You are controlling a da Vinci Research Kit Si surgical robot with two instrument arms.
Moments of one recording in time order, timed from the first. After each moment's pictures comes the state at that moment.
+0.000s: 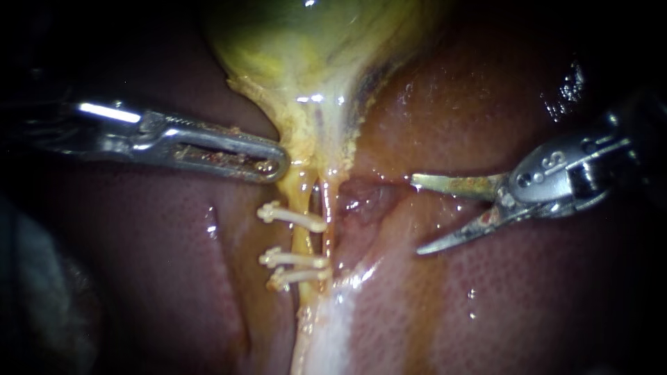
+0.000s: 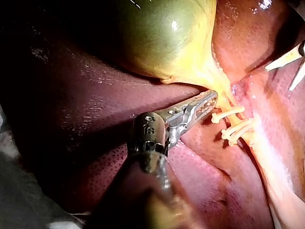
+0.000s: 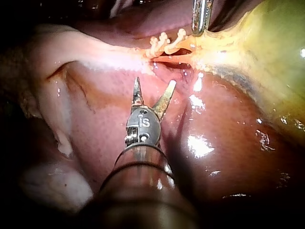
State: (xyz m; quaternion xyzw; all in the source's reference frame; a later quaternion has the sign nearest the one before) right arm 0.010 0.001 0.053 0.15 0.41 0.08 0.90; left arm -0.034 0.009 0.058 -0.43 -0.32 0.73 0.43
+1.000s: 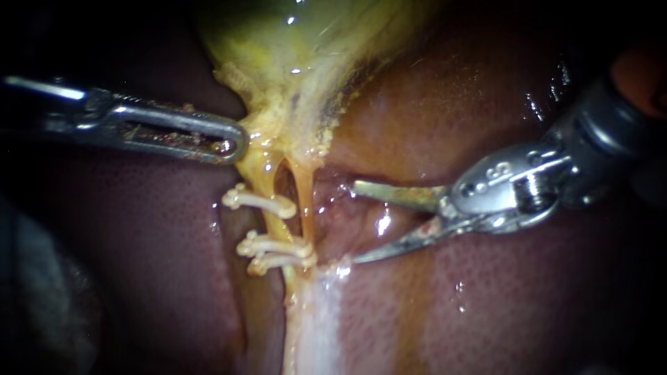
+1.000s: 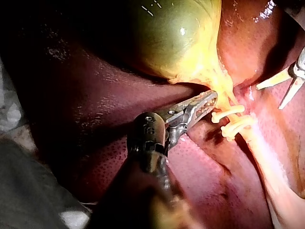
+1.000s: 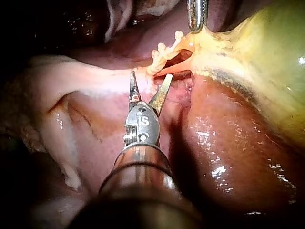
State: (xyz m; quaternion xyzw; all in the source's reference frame) right arm 0.017 0.000 0.053 0.23 0.44 0.11 0.86; left arm -0.030 0.010 0.053 -0.43 -0.32 0.72 0.44
